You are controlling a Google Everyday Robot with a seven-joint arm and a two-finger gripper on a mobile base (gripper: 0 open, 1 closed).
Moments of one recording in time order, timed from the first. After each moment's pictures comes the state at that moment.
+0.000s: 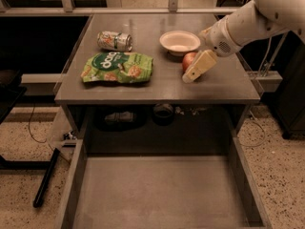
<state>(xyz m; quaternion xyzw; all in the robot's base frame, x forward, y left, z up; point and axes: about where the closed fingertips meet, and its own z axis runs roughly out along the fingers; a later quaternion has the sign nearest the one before) 0.669 -0.141 0.895 -0.55 0.75 0.10 0.36</state>
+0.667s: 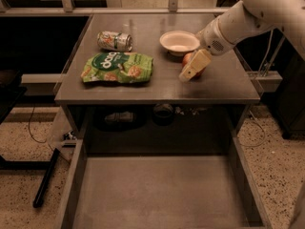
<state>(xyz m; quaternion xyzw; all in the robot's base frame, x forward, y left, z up) 0.689 -0.133 0.881 -0.55 0.76 0.09 0.34</state>
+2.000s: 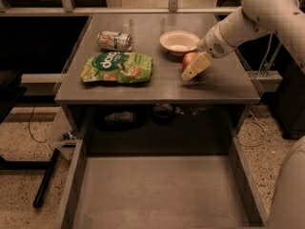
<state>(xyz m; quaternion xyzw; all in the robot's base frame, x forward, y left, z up) 0.709 -0.150 0.856 -0.53 0.78 0.10 0.32</state>
